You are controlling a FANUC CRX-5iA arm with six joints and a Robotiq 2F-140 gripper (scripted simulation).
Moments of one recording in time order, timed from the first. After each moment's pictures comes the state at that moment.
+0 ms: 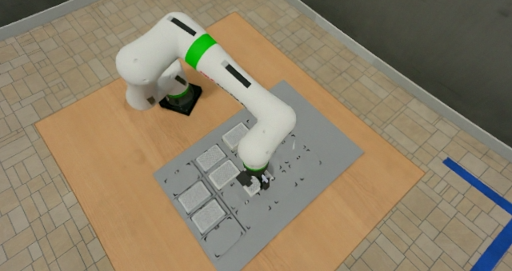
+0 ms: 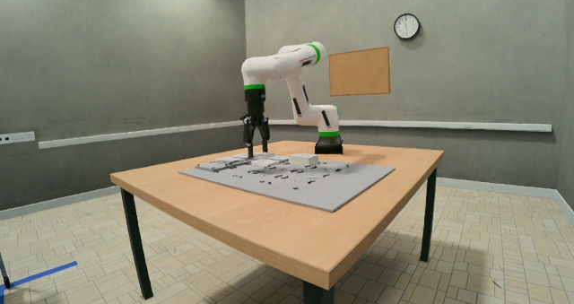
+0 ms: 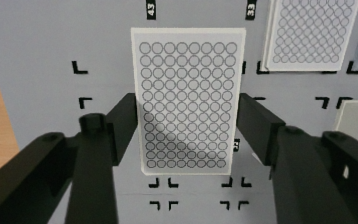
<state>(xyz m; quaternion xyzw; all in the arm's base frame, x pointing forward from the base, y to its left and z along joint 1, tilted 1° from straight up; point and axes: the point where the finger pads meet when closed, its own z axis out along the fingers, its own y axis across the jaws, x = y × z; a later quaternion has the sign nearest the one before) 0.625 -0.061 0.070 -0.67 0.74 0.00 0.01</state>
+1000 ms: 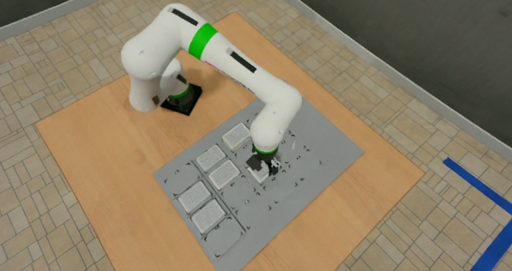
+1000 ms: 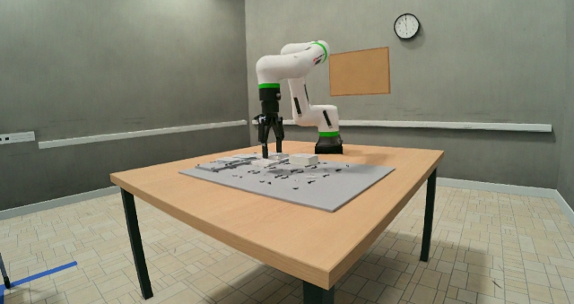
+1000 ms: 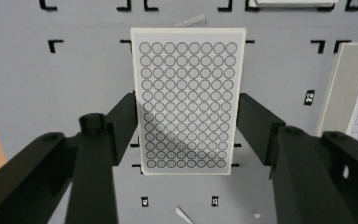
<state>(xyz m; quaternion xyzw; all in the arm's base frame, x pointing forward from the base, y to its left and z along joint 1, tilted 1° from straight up) 0.610 0.008 0.070 -0.67 0.74 0.00 0.01</state>
